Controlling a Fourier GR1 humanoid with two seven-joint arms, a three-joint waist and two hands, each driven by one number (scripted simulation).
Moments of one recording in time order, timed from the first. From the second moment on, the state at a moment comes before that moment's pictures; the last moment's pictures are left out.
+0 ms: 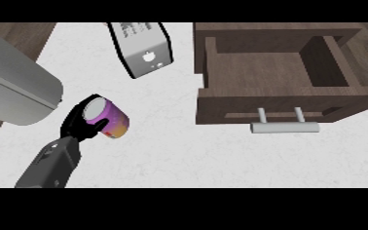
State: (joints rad) left arm -0.54 0.26 0.32 -0.30 0.17 -0.53 -0.50; right arm 0.41 -0.02 -0.75 -2.24 -0.55 0.55 0.26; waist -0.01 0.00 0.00
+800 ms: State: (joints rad) left arm -0.45 0.03 0.27 -0.76 0.27 -0.19 -0.38; right arm 0.45 -0.01 -0.76 -2.25 -0.56 0.54 0.24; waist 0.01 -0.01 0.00
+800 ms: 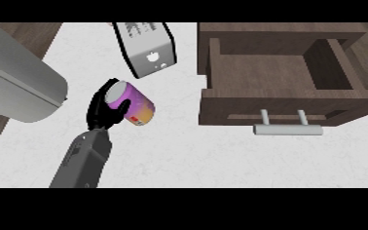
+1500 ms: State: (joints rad) left arm -0.45 0.00 0.03 -1.33 0.27 0.15 -0.01; right arm 0.47 -0.01 -0.74 -2.27 -0.57 0.51 0.23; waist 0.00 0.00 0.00
